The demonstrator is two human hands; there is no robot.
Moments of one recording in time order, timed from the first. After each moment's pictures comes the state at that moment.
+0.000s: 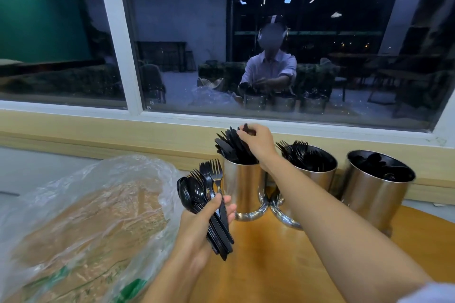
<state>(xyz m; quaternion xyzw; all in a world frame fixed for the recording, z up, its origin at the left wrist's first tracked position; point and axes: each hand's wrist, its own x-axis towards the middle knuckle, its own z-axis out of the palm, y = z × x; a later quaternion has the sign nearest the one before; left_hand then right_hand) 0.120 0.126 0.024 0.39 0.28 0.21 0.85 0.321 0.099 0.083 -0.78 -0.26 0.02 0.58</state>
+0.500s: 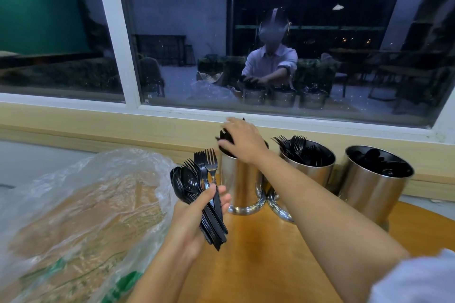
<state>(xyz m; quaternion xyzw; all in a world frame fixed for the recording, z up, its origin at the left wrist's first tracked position) 0.119 0.127 0.030 0.41 0.27 0.23 0.84 0.332 0.110 0.069 -0.85 -0.48 -0.13 0.18</state>
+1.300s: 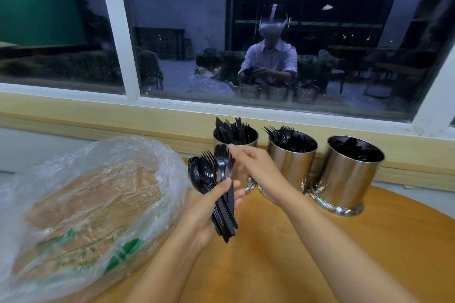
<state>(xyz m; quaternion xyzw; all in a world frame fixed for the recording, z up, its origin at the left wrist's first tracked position) 0.099 0.079 0.040 0.43 0.24 0.17 0.85 0.211 0.001 0.075 -0.72 -0.37 0.15 0.57</state>
